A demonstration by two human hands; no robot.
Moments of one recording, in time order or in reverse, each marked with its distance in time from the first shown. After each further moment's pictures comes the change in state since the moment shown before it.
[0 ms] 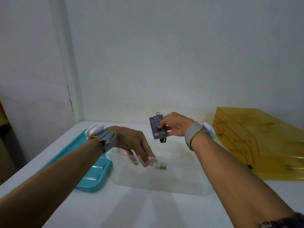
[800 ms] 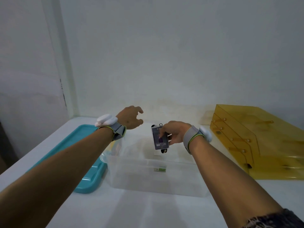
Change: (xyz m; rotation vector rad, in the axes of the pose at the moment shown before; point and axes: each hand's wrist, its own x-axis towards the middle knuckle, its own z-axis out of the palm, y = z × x) left_hand 0.062 -0.022 -0.059 0.422 0.861 -0.020; right_hand 0.032 0.036 -0.007 -0.171 -0.016 0.201
